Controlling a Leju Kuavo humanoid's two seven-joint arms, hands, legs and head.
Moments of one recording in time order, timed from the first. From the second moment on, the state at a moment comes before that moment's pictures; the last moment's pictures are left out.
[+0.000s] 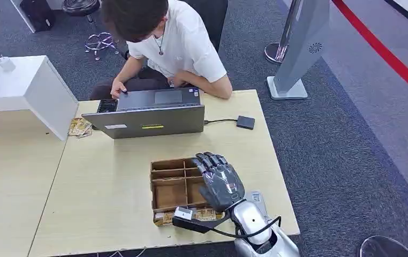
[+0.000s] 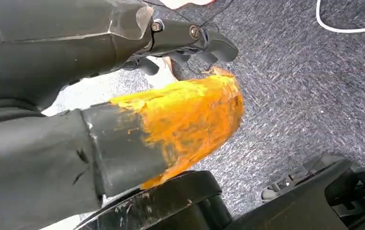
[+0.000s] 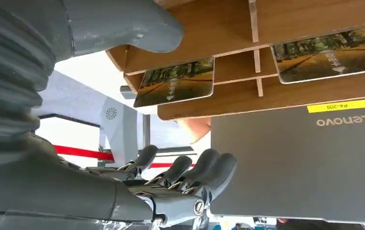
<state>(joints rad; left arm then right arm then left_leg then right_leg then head) -0.09 -0.29 0.66 -0.23 -1.49 0.17 0.05 -0.17 0.00 0.60 -1.35 1.36 -0.48 -0.01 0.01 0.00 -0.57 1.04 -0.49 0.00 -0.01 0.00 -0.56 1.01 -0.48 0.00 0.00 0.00</state>
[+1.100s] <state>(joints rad) -0.09 -0.29 0.65 -0.23 -1.50 0.16 0.06 -0.17 0.00 0.55 -1.32 1.37 -0.48 0.00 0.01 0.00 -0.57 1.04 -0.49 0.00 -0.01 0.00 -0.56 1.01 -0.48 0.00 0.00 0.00</state>
